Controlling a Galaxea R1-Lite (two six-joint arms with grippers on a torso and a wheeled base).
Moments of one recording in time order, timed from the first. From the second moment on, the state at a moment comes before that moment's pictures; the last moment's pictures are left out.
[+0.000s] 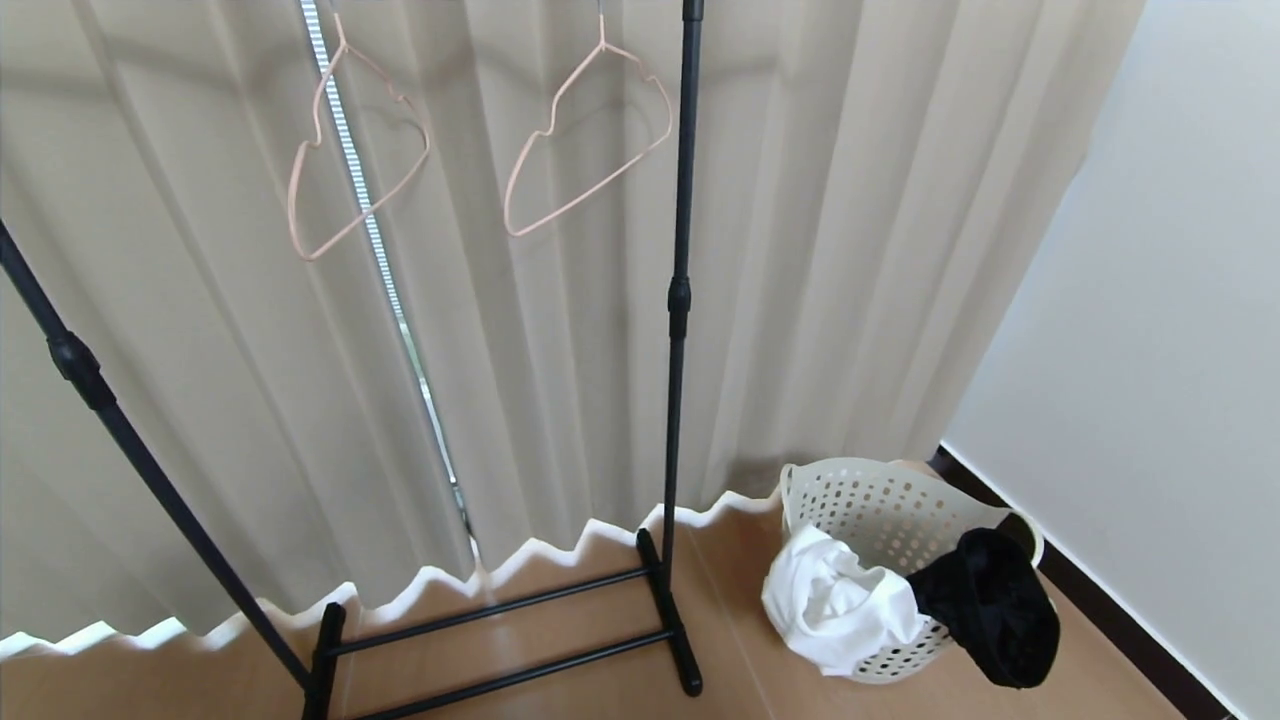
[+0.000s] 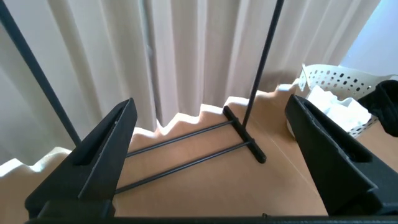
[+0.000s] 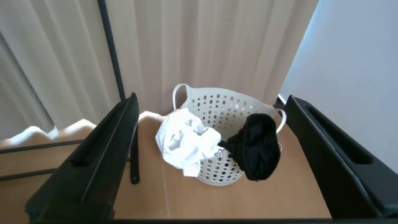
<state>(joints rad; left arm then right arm) -0.01 0.00 -0.04 0.08 -0.12 0.00 0.00 0.00 0.00 0.00 0.02 0.00</state>
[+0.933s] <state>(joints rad) -0.01 0.00 -0.04 0.08 -0.12 0.00 0.01 0.00 0.00 0.00 0.02 0.00</state>
